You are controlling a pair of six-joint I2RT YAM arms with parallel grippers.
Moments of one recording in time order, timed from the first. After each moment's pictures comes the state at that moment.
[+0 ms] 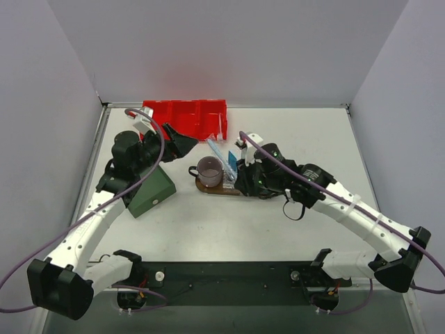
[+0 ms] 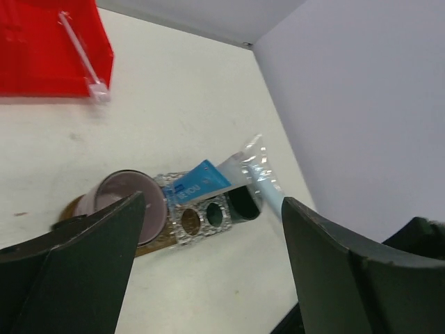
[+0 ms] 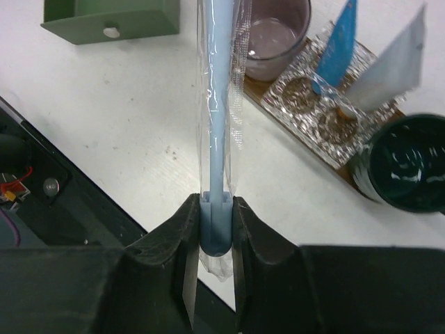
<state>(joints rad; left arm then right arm) -0.33 1.09 0.91 0.04 0.33 -0.82 0.89 1.24 1.22 -0.63 0.04 0.29</state>
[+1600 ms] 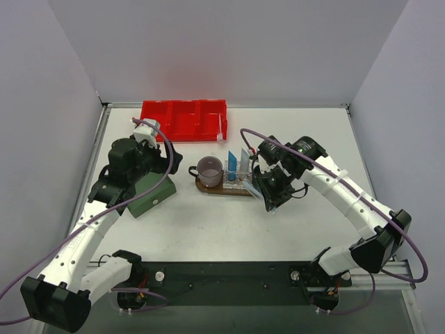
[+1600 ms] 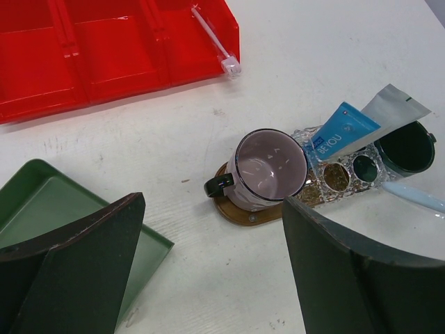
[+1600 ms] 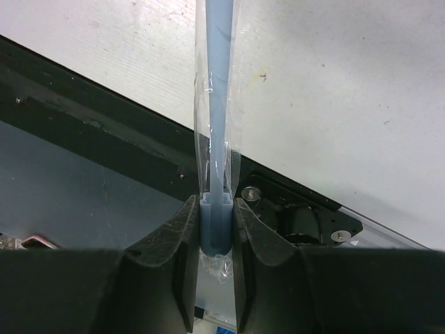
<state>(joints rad) -0.31 0.97 0.93 -0.28 0.13 -0.19 0.71 1.42 1.46 -1.42 -0.10 0.26</state>
